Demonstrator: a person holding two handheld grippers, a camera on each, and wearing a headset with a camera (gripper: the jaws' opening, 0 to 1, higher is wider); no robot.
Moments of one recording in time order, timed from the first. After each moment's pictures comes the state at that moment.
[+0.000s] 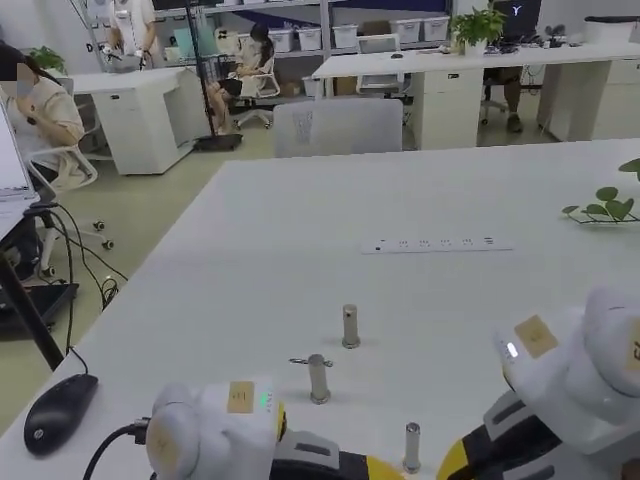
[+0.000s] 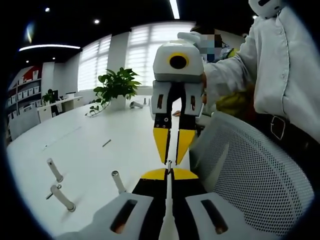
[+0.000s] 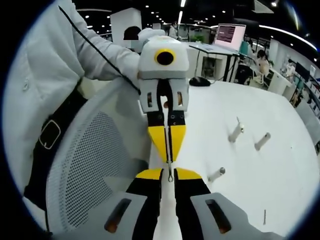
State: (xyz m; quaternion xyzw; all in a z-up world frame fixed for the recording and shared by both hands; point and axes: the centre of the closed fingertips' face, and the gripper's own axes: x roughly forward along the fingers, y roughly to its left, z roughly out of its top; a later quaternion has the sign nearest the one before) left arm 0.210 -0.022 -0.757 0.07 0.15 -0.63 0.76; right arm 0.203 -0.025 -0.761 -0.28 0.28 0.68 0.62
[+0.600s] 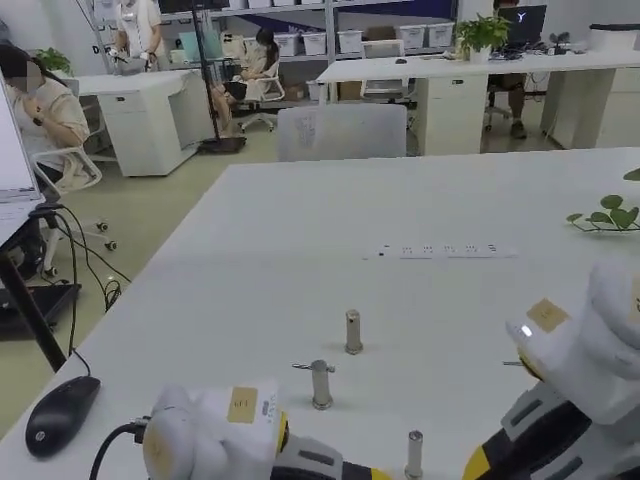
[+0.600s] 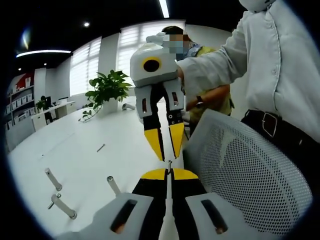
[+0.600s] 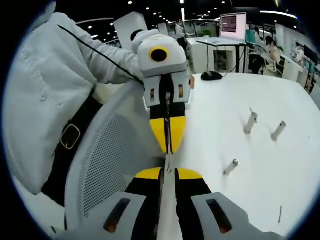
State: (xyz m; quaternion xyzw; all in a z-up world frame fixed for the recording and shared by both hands) left arm 0.194 -0.025 -0.750 0.10 0.13 -0.66 0.73; right arm 0.187 -0.036 -0.758 -0.23 0.35 0.73 0.54
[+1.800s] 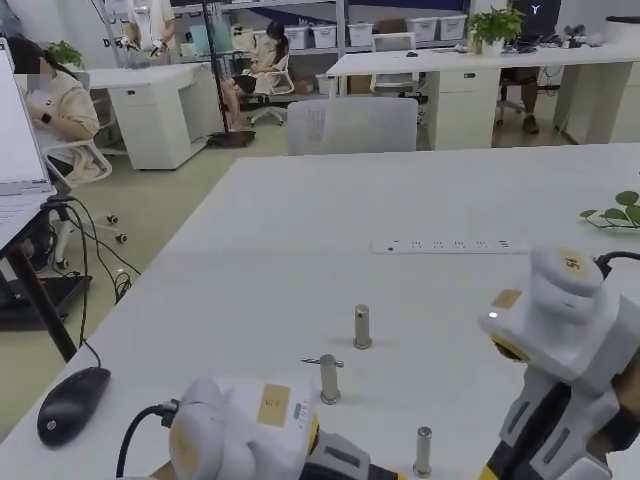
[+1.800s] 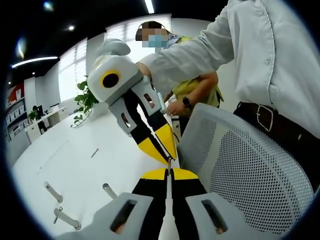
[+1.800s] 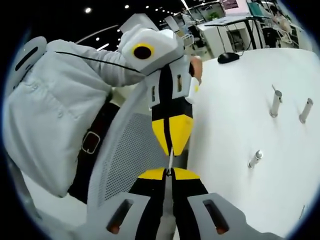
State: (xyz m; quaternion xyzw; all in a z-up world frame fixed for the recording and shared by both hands) left arm 0.183 -0.036 -0.749 0.14 0.13 -0.68 0.70; right arm 0.174 -0.039 -0.761 -0.17 0.43 0.77 0.45
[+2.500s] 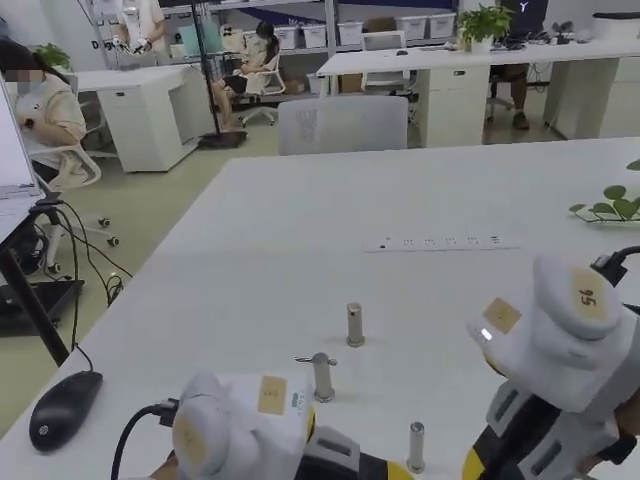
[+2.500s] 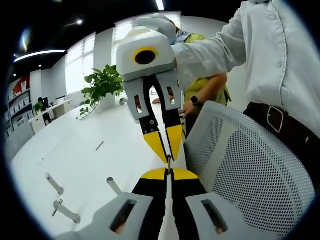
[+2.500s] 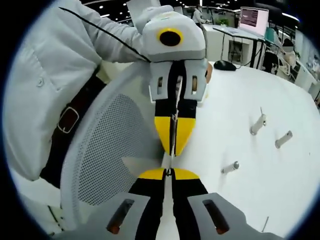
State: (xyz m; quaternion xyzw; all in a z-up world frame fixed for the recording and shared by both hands) left arm 0.199 -0.030 -0.758 0.14 0.15 -0.66 0.73; right arm 0.189 -0.037 -0.768 -0.32 0.35 0.73 0.49
